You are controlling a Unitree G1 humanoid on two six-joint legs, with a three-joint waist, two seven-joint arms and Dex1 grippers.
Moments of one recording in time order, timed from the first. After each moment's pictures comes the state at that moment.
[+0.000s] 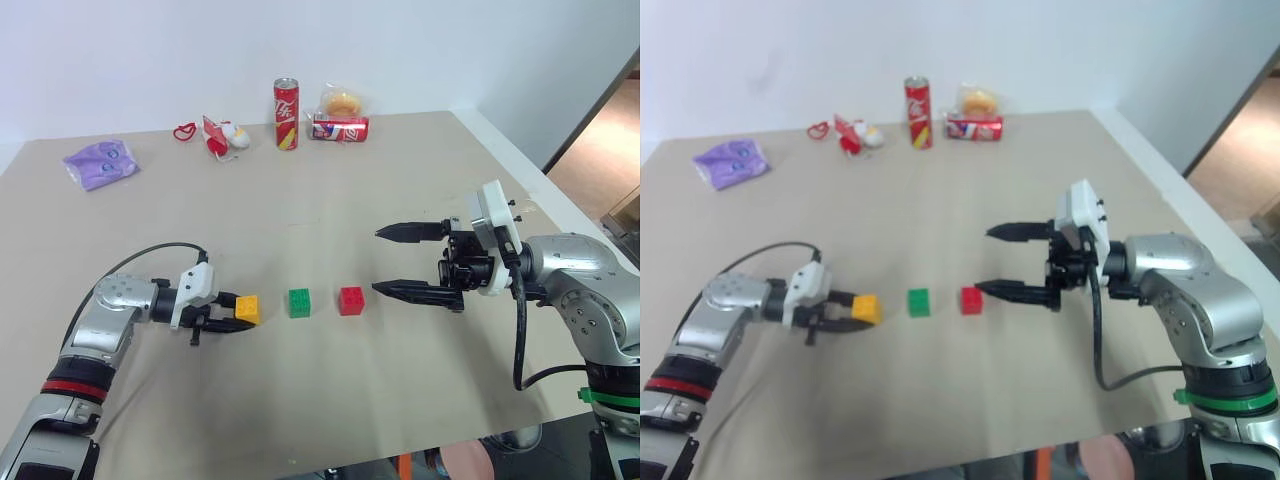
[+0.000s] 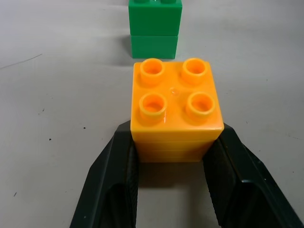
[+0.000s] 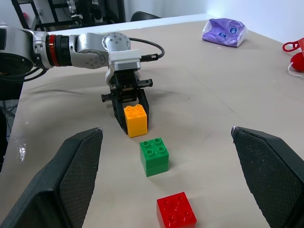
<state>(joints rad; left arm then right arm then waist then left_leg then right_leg) -0.43 0.66 -0.11 0.34 -0.26 -0.05 -1.44 -0.48 -0.82 -0.08 -0.33 0.71 0.62 1.13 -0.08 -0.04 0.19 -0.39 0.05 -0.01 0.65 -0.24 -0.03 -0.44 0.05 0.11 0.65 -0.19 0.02</state>
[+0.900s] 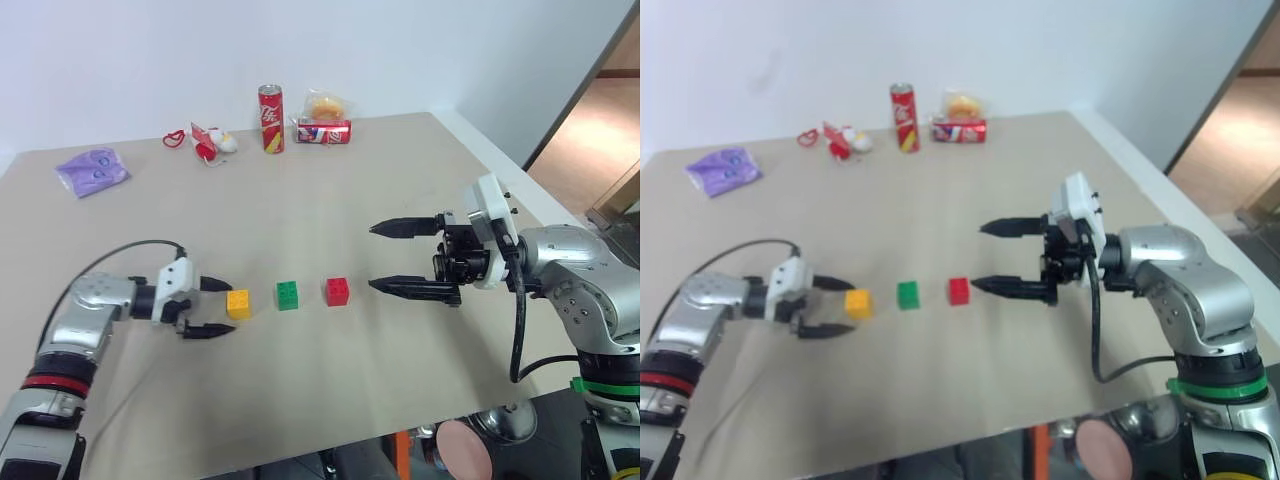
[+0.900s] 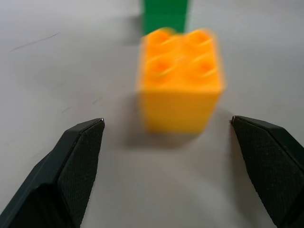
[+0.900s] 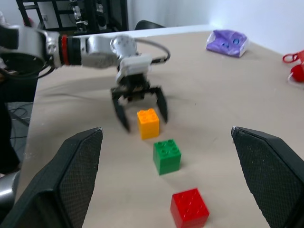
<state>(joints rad) -0.45 0.77 -0.06 0.49 -0.24 -0.11 -1.39 -0.54 -0.80 -0.04 -0.27 0.70 0.62 1.19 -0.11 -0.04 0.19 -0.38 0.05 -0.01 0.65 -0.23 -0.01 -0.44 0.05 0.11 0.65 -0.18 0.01</state>
